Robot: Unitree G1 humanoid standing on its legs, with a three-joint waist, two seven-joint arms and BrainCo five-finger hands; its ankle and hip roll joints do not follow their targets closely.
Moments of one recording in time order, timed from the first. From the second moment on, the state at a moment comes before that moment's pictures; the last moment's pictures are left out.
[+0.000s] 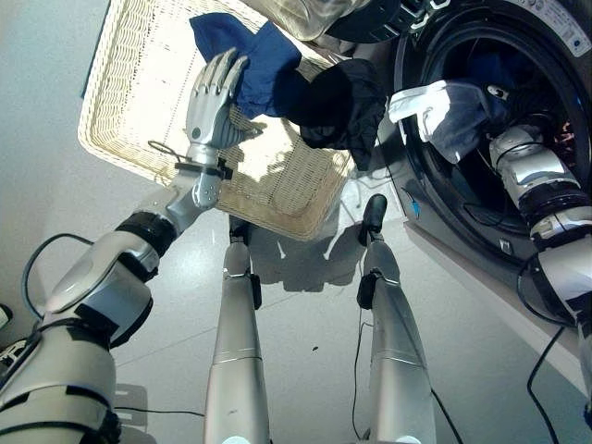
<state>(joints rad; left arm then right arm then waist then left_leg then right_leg) -1.25 0.67 -0.88 0.91 0.29 -0.23 0.92 -1.27 -0.73 0.53 1.02 0.34 0.12 -0.75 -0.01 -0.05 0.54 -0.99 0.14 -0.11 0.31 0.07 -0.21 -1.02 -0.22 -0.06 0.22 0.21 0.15</state>
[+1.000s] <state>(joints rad) -1.40 0.58 -0.93 1.16 0.33 0.03 0.83 -1.12 -0.67 0.56 0.91 0.28 -0.02 -0.73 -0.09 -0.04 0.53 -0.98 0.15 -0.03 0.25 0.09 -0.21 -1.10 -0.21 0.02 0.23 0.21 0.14</state>
